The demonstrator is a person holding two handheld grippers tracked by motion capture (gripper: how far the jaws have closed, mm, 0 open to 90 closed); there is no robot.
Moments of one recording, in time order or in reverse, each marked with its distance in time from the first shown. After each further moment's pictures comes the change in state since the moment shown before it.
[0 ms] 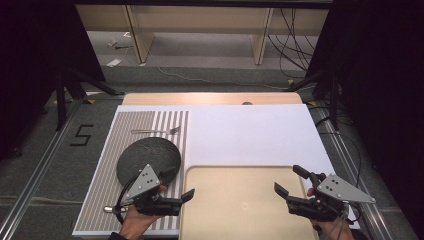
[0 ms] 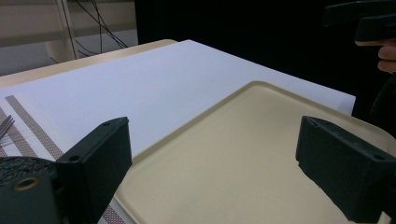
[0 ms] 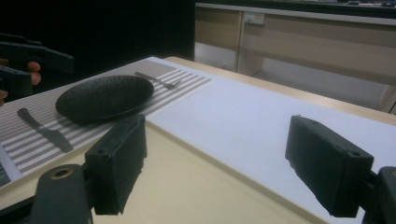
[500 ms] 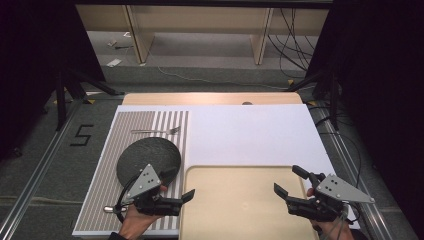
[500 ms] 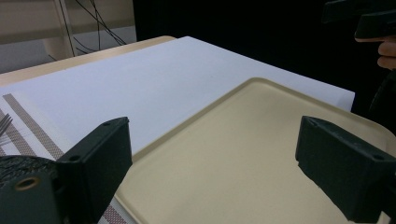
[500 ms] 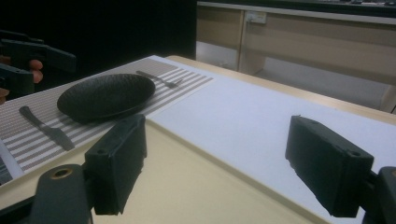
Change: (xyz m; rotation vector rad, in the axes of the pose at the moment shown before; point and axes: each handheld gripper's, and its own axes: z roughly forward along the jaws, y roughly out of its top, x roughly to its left) left arm 0.000 0.001 0.001 0.017 -0.003 0.000; right arm 0.001 0.000 0.001 0.004 0.005 -0.003
